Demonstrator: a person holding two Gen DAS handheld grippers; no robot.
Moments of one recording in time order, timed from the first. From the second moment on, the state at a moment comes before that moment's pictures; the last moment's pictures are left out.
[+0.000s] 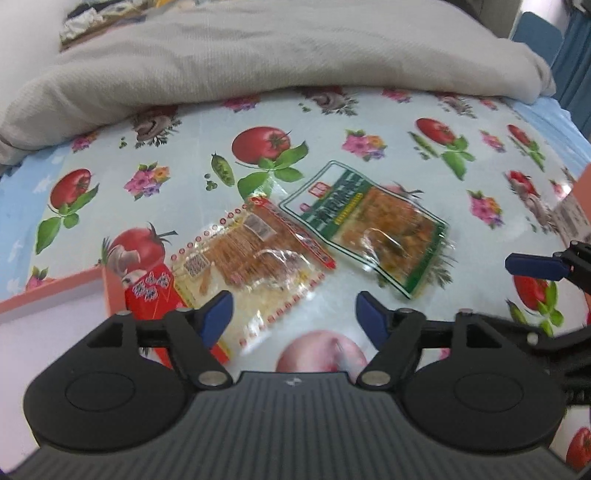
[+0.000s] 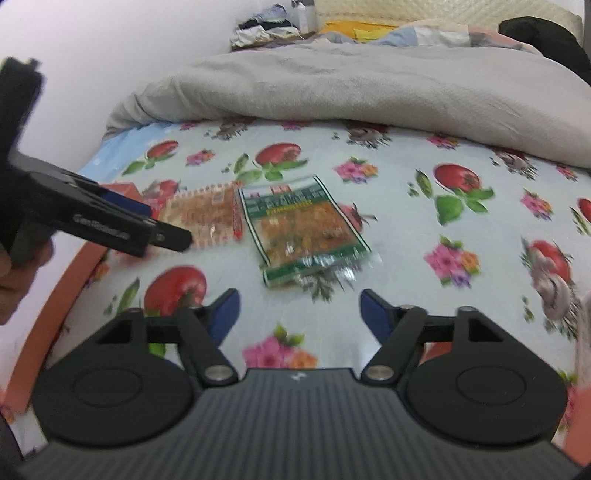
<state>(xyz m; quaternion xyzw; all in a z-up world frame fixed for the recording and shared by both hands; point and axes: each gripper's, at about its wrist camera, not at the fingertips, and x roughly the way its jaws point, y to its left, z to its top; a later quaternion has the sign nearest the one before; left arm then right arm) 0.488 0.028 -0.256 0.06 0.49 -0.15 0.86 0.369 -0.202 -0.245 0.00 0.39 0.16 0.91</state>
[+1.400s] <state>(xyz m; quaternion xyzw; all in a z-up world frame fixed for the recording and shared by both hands) 0.555 0.023 -0.310 0.12 0.51 -0.18 0.83 0.413 -0.209 -0.283 -0.10 0.40 0.14 0.90</state>
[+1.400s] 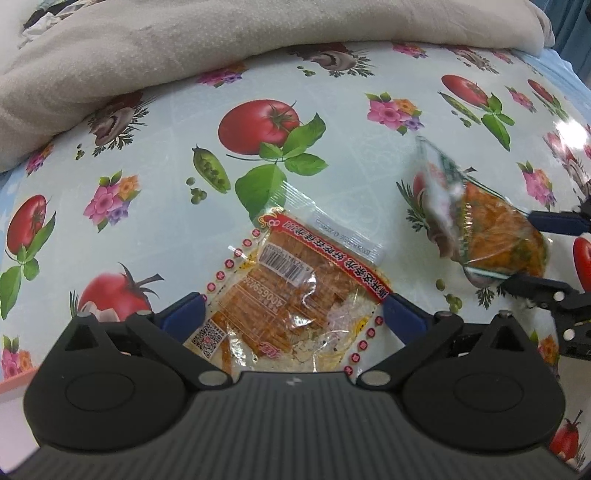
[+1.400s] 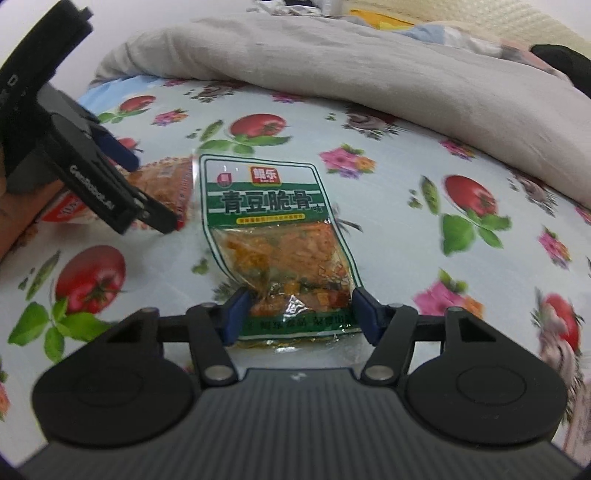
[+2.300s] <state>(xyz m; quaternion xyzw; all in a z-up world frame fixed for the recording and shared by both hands) 0.477 -0.003 -0.279 0.03 0.51 -0.17 0.84 0.321 -0.226 -0.268 -0.06 0.42 0.06 0.90</state>
